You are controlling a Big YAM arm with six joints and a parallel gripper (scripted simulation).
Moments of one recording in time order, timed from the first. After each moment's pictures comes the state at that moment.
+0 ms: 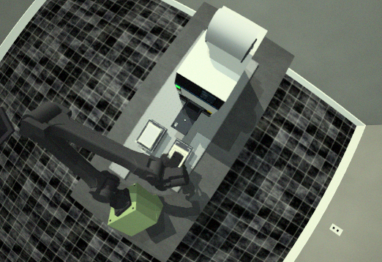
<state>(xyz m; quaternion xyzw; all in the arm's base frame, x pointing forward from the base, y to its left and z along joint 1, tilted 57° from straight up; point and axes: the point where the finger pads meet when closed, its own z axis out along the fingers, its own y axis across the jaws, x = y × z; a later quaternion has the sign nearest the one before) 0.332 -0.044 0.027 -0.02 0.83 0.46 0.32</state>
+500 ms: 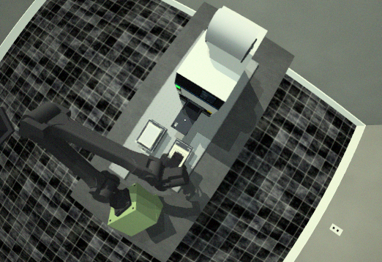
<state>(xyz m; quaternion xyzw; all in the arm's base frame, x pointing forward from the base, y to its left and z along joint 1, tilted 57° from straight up) 0.333 -0.048 0.028 -0.01 0.83 0.45 0.33</state>
